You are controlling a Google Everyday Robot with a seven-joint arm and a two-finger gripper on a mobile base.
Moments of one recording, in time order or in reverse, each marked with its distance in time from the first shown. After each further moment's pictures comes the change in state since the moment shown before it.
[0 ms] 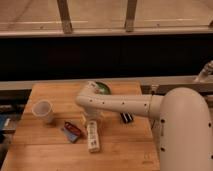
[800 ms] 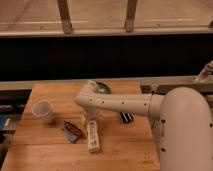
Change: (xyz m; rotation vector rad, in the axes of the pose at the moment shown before) arm -0.003 0.002 -0.013 0.006 -0.021 -0.005
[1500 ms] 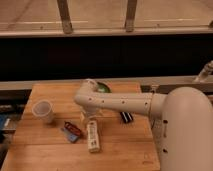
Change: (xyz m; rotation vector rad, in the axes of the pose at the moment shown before) arm -0.007 0.003 -0.010 -0.002 -0.027 -0.010
